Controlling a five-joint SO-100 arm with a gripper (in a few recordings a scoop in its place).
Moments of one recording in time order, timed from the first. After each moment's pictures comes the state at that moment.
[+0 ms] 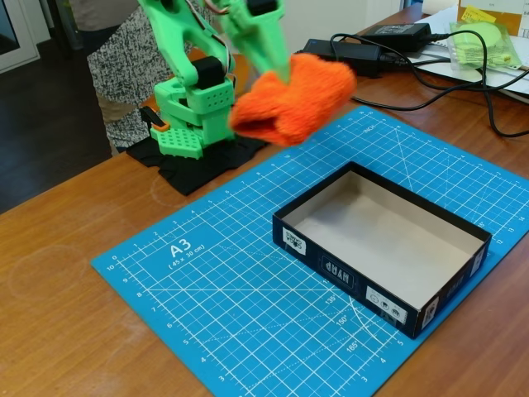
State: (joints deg) arm 8.3 136.7 113.4 66.8 8.8
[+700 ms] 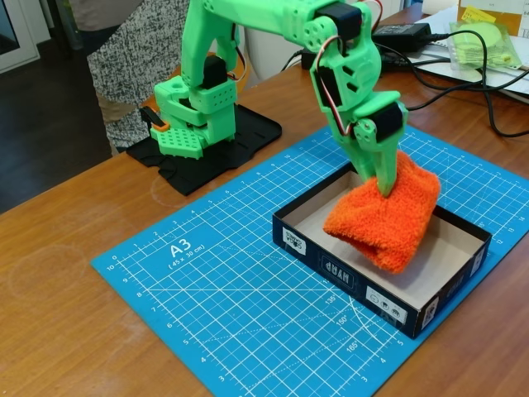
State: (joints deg) arm 1.8 77.6 75.1 64.4 11.1
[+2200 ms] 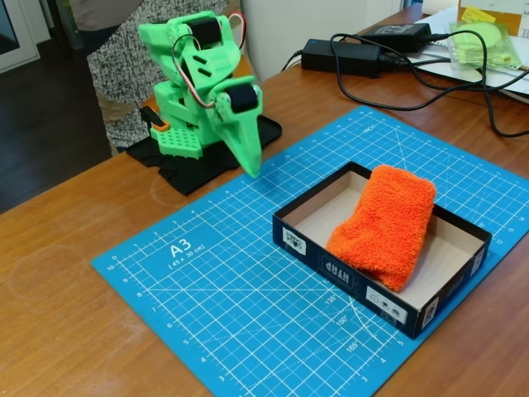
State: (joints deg) arm 16.2 192.9 176.1 61.9 -3.3
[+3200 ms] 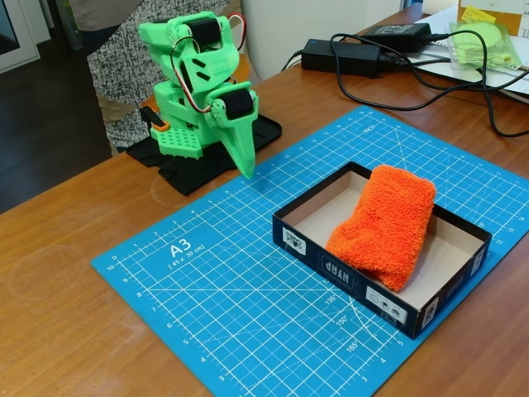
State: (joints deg) arm 16.2 192.7 176.1 65.8 0.4
